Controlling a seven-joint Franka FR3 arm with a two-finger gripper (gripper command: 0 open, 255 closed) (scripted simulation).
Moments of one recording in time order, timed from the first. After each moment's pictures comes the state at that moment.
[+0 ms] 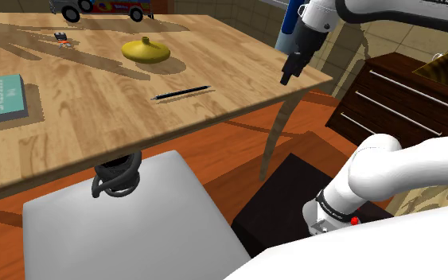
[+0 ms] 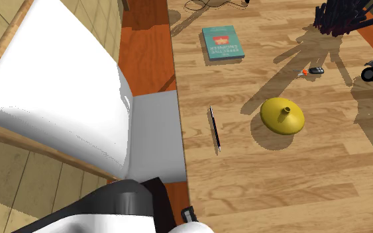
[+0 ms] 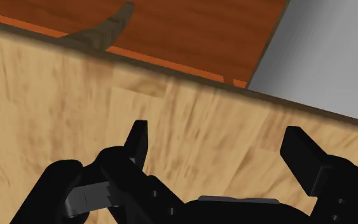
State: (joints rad) arm -0.01 -0.76 -0.06 -2.36 -0.07 1.70 -0.05
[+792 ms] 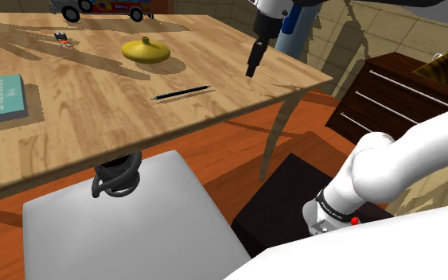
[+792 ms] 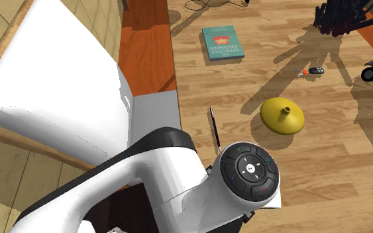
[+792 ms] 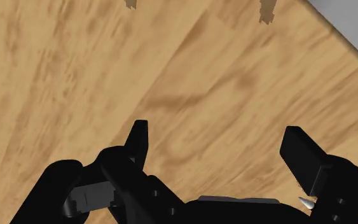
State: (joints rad) arm 0.13 -0.43 -0.02 -2.09 -0.03 1.75 -0.26
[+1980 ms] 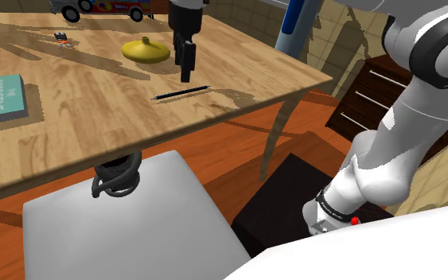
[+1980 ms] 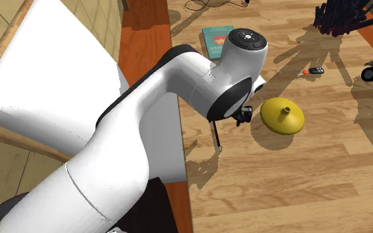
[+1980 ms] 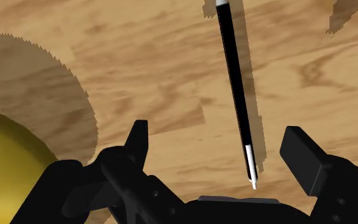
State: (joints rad) arm 0.32 0.07 0.12 -1.54 -0.03 1.68 -0.59
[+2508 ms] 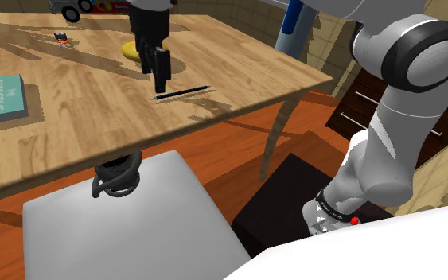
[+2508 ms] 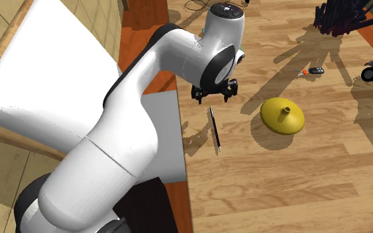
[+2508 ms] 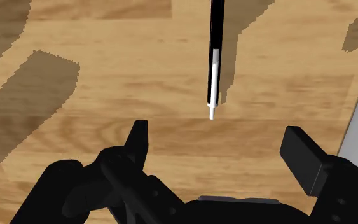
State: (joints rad) arm 0.40 0.24 0.20 -1.32 -0.07 1.61 -0.69
